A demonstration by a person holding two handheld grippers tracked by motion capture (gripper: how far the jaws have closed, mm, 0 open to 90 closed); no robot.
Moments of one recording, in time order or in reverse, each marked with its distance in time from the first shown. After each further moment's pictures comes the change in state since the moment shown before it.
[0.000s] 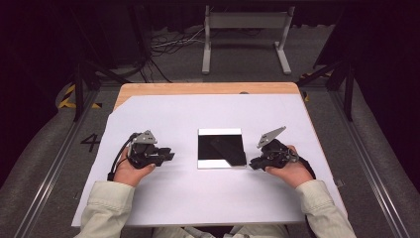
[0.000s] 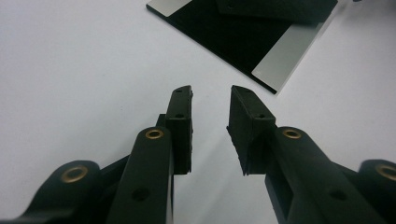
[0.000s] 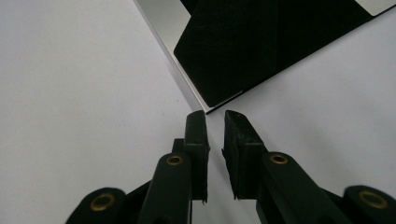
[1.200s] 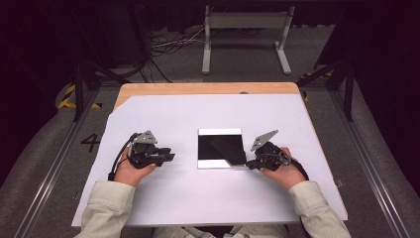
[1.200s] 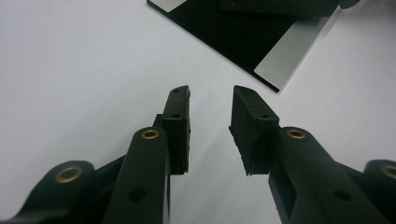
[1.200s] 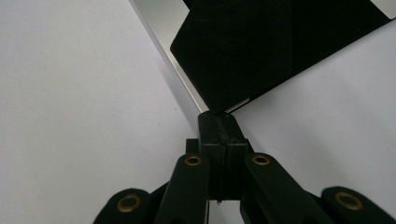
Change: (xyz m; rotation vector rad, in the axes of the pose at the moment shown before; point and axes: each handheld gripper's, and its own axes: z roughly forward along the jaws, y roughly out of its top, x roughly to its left) left arm 0.002 -0.002 0.003 0.005 -0.007 -0.013; right arm 0.007 0.005 0.015 0.011 -0.043 -0.030
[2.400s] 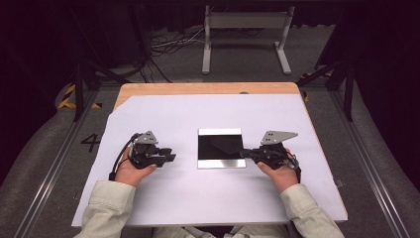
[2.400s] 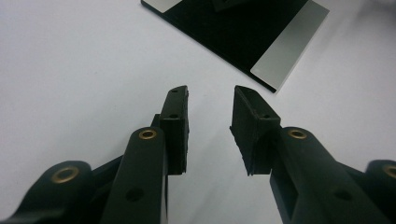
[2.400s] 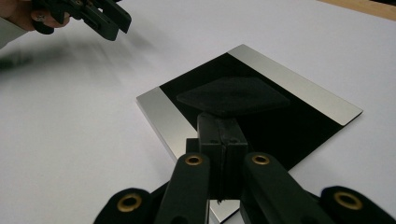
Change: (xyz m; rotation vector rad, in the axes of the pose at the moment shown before) left arm 0.000 0.000 0.003 -0.005 -0.015 0.007; right arm 0.006 -0.004 -0.013 -0.468 -0.007 0.092
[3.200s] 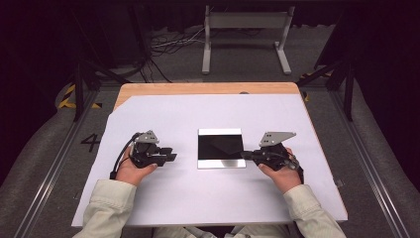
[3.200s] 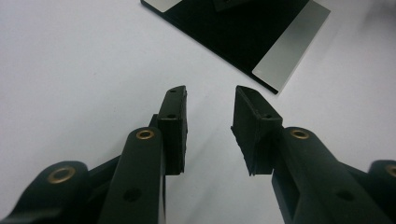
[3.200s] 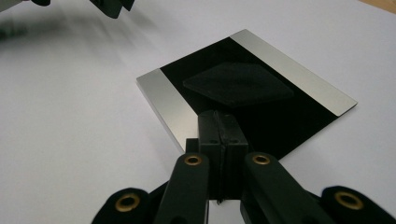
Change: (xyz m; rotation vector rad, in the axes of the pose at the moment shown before) left arm 0.003 0.002 0.003 0.004 -0.010 0.004; right arm 0.006 0.005 -0.006 0.086 -0.014 -0.052
